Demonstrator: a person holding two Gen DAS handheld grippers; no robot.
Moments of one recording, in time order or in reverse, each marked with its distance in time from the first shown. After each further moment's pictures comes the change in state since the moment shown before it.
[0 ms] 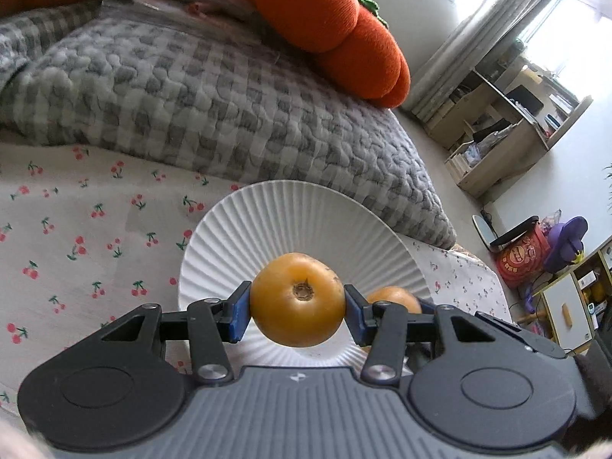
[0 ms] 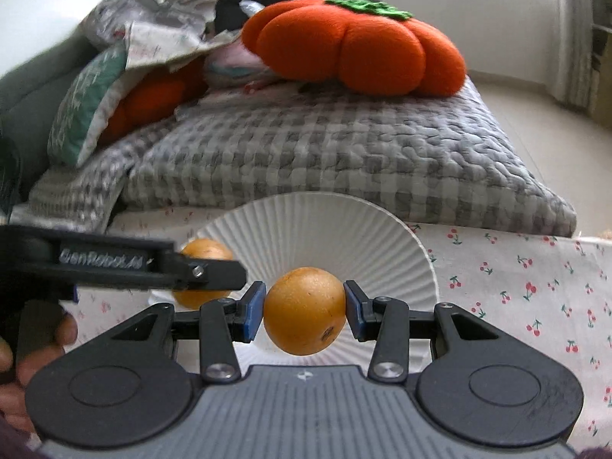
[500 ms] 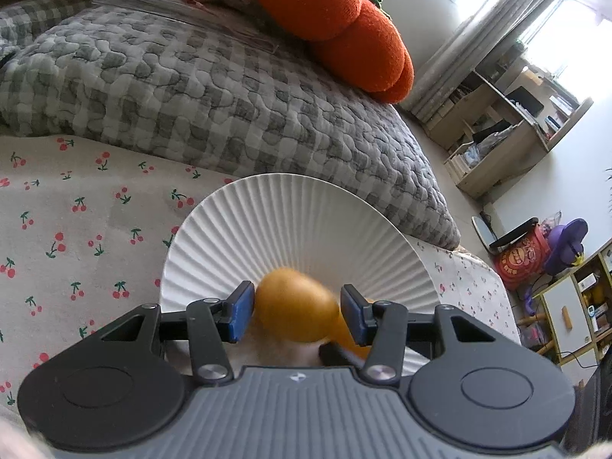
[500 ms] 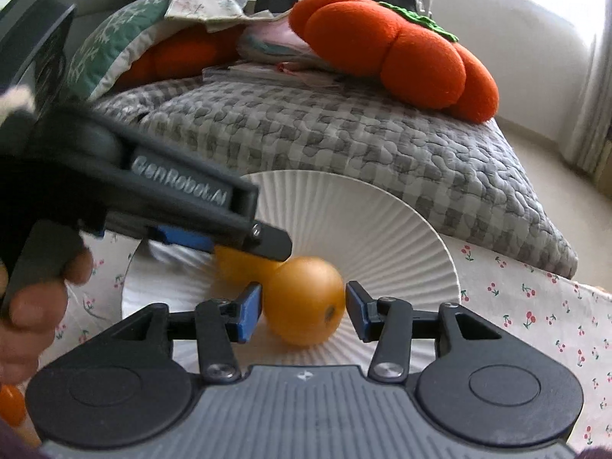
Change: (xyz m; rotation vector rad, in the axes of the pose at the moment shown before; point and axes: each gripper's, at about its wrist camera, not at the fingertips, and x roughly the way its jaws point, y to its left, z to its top) left arm 0.016 0.002 0.000 -0.008 -0.004 -0.014; right arm 0.012 0.021 -0.018 -0.204 -0.024 -0.057
